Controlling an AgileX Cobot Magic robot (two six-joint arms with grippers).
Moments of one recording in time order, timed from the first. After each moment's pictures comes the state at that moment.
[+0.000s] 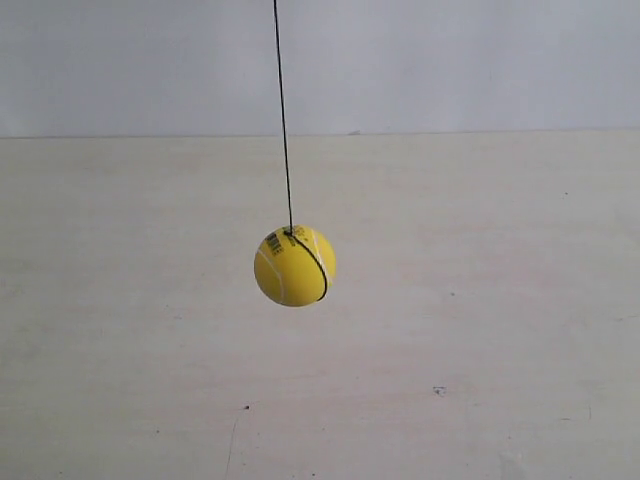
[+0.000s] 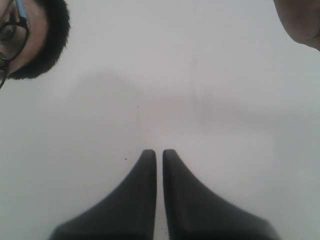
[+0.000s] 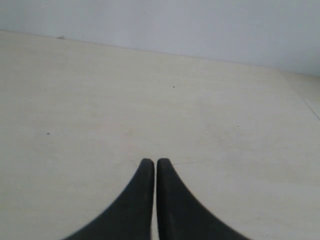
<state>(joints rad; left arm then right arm) -0.11 0.00 -0.54 1.11 -0.01 -1.01 0.05 0.00 0.00 -0.13 0.33 0.01</state>
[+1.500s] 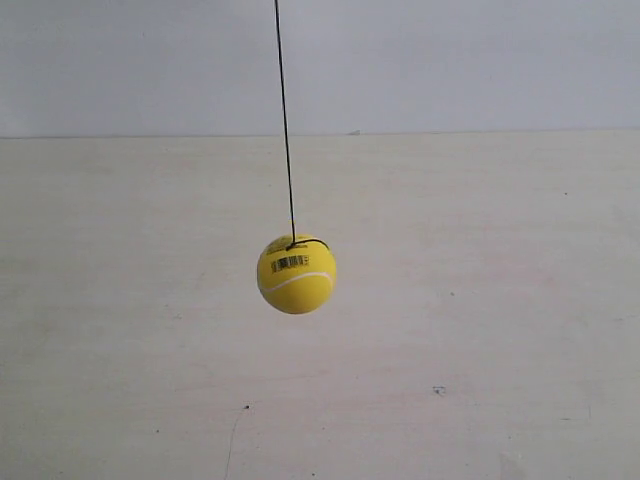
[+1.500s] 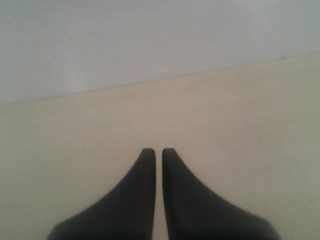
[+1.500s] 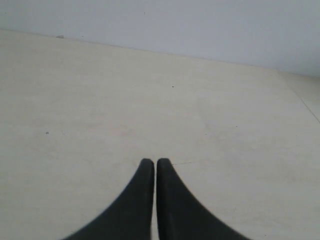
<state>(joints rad) -0.03 0.00 0.00 0.07 0.28 0.05 0.05 0.00 0.00 -0.14 0.33 0.00</state>
